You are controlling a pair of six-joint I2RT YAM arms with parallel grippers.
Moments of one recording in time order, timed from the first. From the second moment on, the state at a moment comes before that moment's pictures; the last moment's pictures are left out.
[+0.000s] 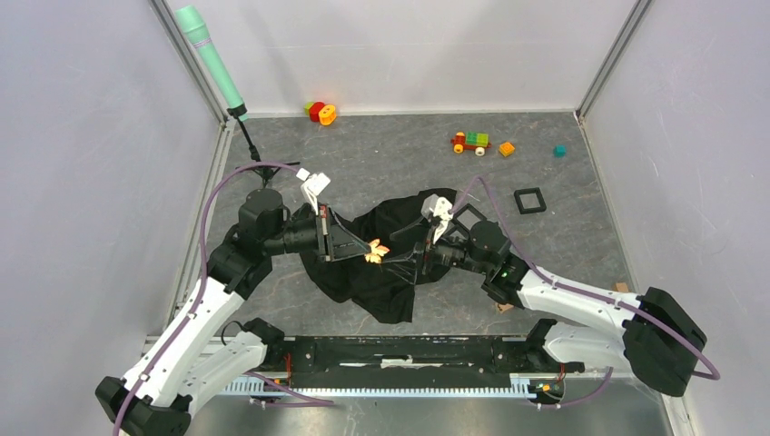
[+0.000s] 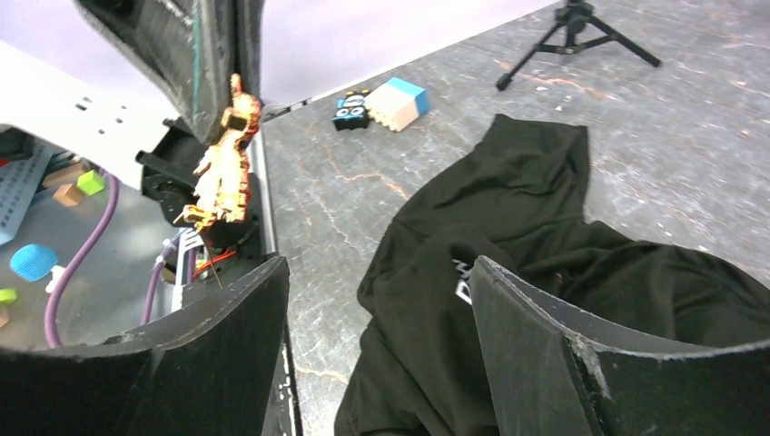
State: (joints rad) left arm -0.49 0.80 0.83 -0.38 0.75 -0.64; right arm 0.86 1.11 0.51 0.61 -0.40 0.25
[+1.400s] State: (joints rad) left arm -0.49 0.77 0.84 -0.36 0.80 -0.64; right arm 0.90 1.22 0.52 1.01 -0.54 0.61
